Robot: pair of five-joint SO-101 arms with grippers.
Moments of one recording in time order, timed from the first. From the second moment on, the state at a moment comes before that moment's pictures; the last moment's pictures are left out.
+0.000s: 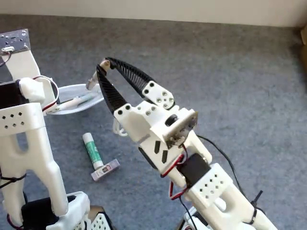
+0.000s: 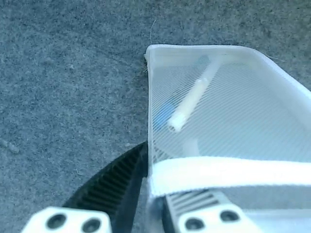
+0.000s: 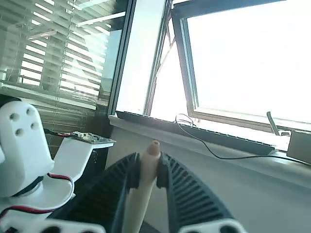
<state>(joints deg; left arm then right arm) -19.9 -19.6 -0.2 95.3 9.6 -47.4 -50.6 47.3 -13.8 11.6</state>
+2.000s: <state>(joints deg) -19.6 -20.3 1.3 95.3 9.6 -55.8 -38.9 47.6 -3.0 26.5</state>
